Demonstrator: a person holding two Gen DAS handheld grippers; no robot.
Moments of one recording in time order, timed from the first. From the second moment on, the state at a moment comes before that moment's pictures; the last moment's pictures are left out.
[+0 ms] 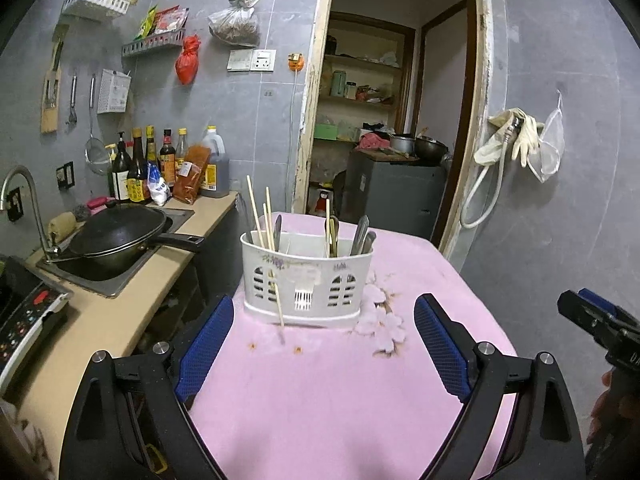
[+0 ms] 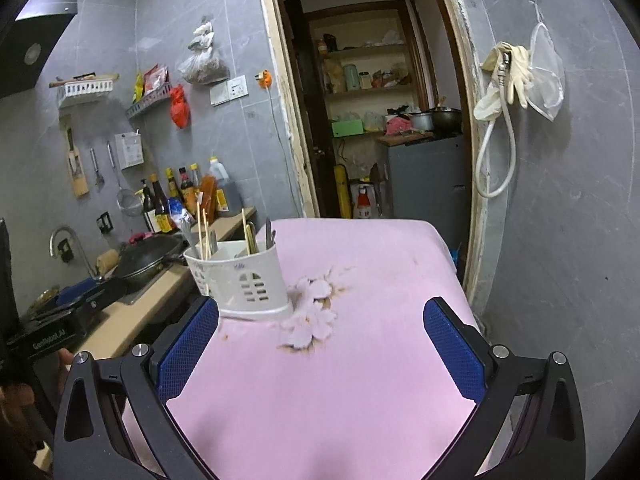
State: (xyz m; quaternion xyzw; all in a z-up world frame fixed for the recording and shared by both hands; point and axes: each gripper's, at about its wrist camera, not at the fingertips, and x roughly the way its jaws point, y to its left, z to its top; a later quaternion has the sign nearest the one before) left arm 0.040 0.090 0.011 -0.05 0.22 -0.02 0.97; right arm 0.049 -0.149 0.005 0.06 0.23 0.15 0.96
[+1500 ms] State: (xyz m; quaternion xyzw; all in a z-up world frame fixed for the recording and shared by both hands) left arm 0.003 0.068 0.009 -0.05 0.22 -0.01 0.97; right arm 0.022 -0.161 0.005 0.07 0.23 0.16 0.96
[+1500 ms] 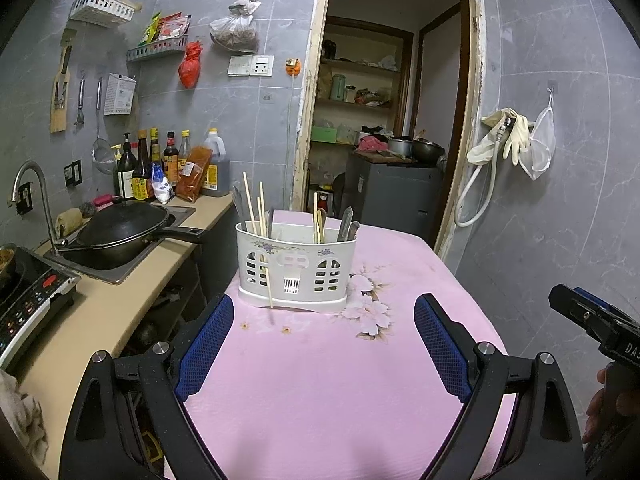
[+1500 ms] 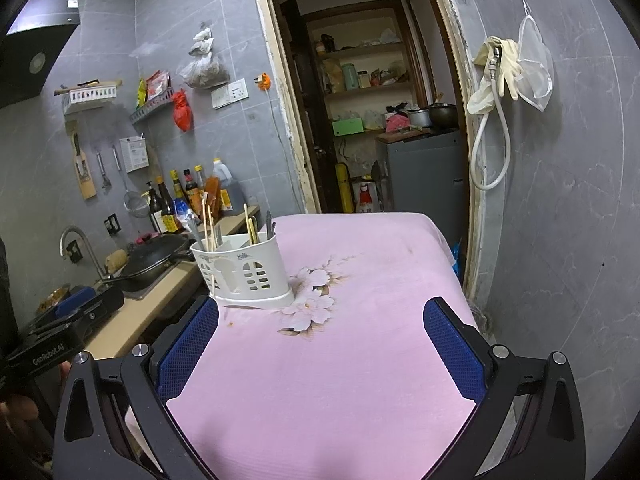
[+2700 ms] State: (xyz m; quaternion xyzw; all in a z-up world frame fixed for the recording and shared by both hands) left arm 0.008 0.063 0.004 -0.04 0.21 -0.01 0.98; right arm 0.024 -0.160 0.004 0.07 0.23 0.16 0.96
